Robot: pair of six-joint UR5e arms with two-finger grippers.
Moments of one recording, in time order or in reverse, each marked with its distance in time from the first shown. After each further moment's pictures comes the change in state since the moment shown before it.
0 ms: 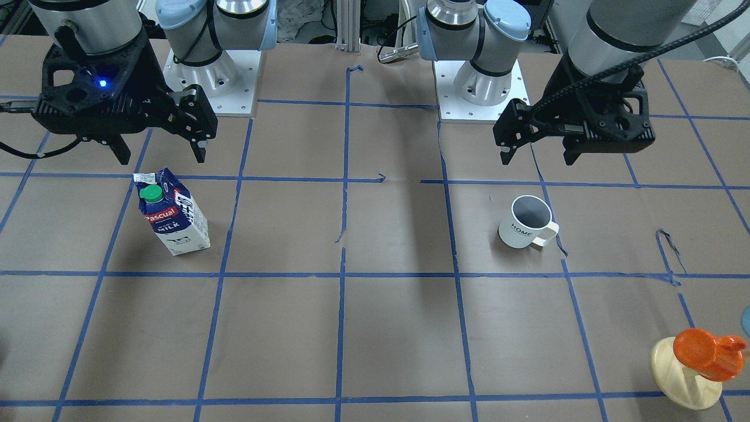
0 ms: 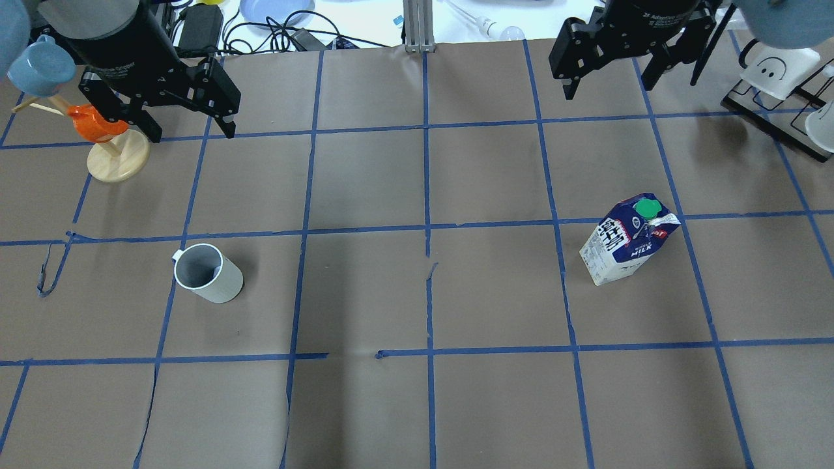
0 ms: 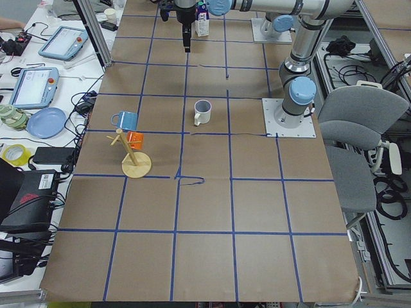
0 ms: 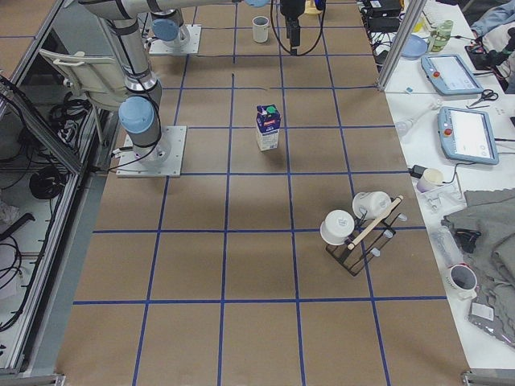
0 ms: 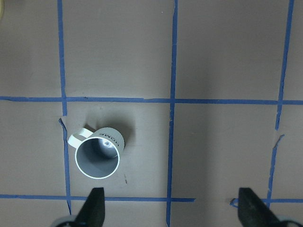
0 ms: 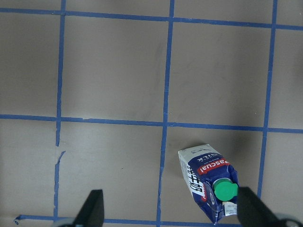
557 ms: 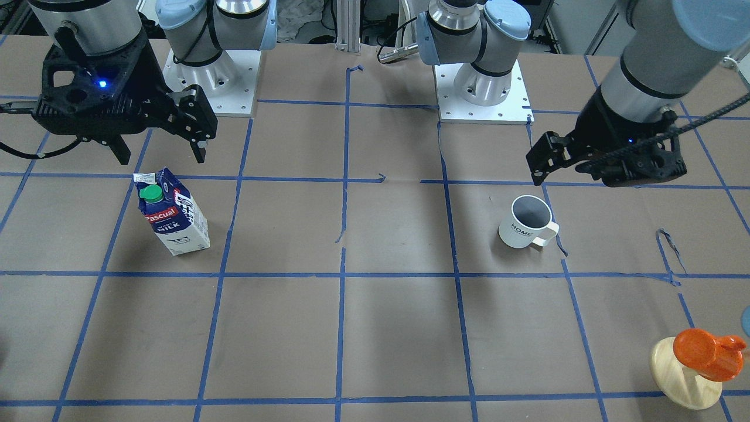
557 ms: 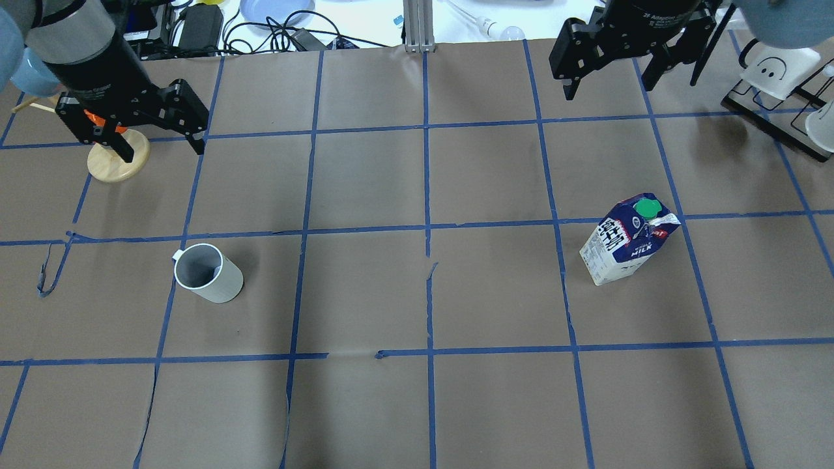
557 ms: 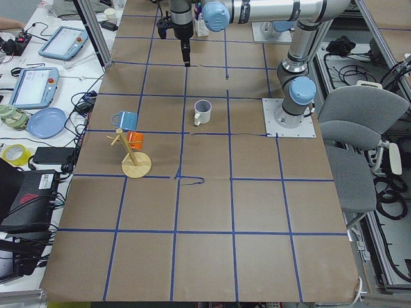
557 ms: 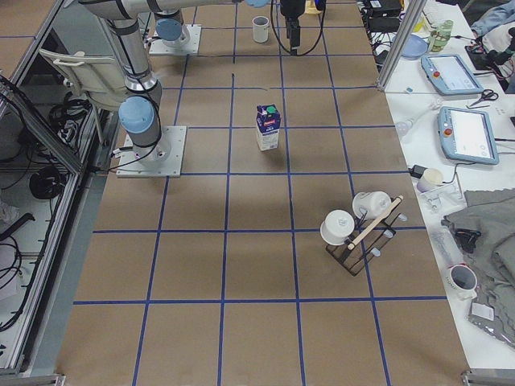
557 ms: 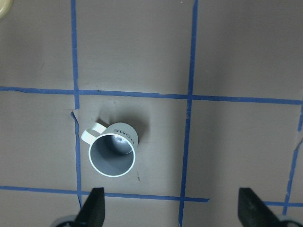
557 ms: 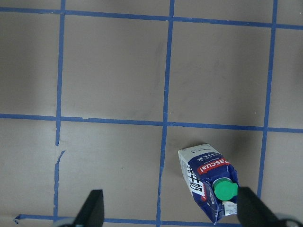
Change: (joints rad) left arm 0.134 -0.021 -0.085 0.048 0.038 0.006; right arm 0.000 0.001 0.000 0.002 0.000 -0.001
